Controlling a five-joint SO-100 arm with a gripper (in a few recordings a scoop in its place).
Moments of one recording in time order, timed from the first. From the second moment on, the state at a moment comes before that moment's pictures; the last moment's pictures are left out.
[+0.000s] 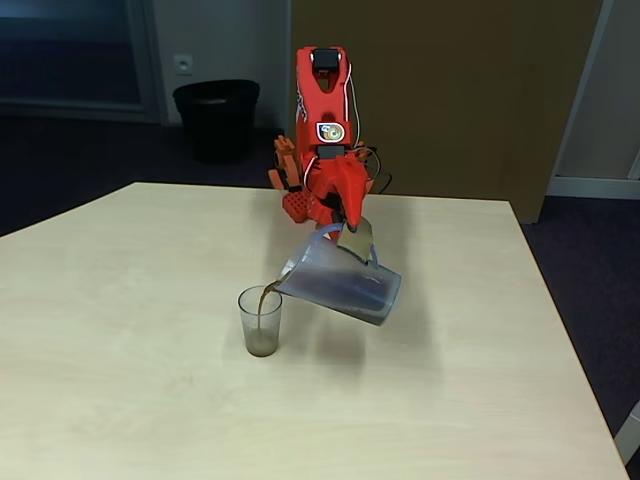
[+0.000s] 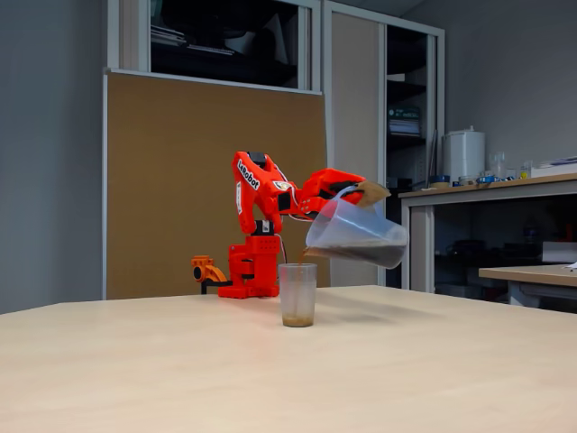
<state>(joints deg) -11.3 118.2 155.4 -43.2 154.2</state>
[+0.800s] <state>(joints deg) -9.3 118.3 156.4 -45.4 158.4</state>
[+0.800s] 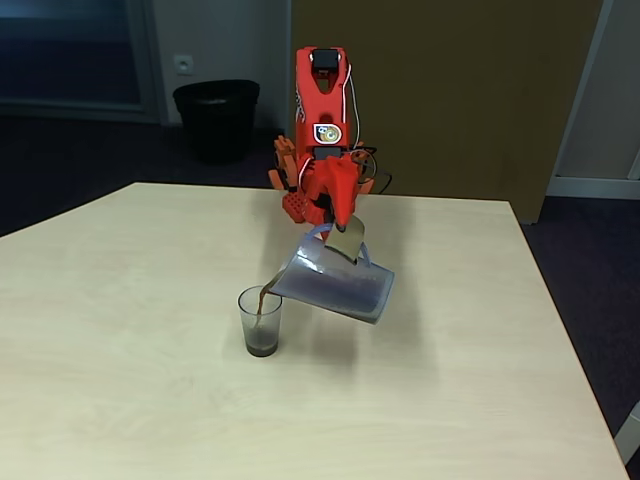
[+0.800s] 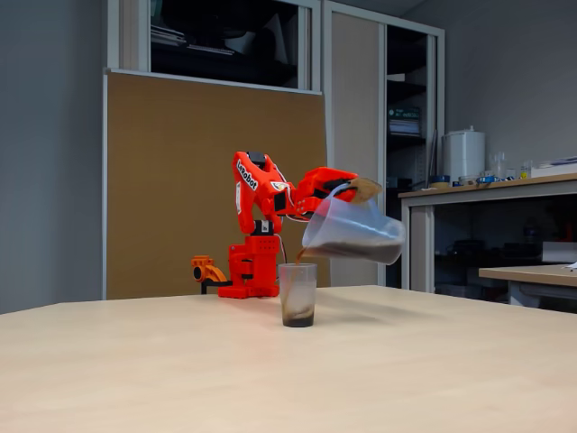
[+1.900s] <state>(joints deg) -9.1 118.3 156.4 -46.4 162.2</state>
